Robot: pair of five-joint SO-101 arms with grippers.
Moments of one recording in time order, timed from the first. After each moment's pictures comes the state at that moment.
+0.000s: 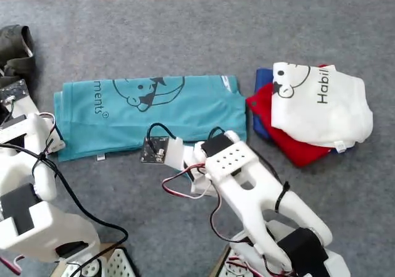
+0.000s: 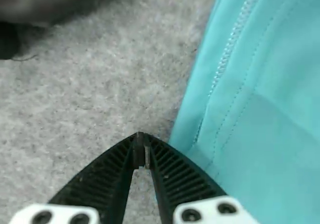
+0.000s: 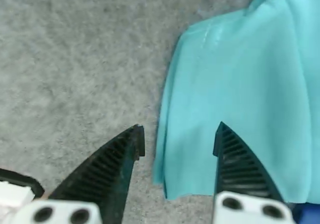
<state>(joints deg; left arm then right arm) -33.7 0.9 35.6 45.9 0.2 -31.5 -21.1 51.7 64.0 48.7</state>
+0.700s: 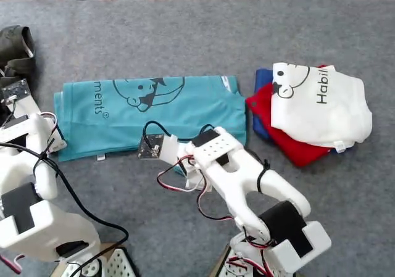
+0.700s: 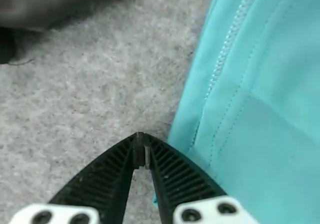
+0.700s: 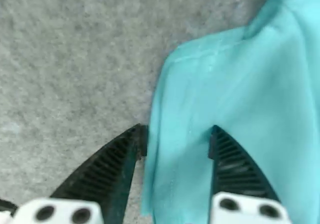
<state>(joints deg) -33.2 0.9 36.1 44.5 0.2 -31.3 -4.2 47.3 55.9 48.3</state>
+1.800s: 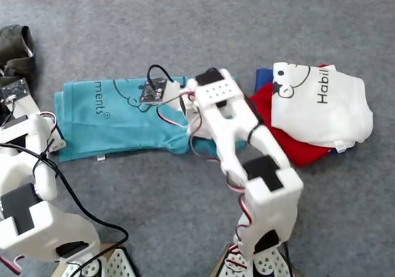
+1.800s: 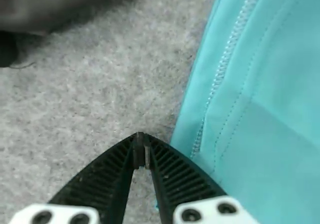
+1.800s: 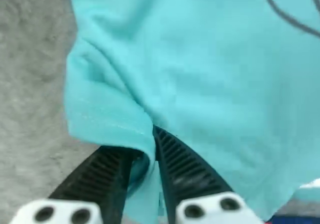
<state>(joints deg) -33.2 0.9 36.1 44.1 0.2 -21.3 22.7 -0.9 74.9 59.5</state>
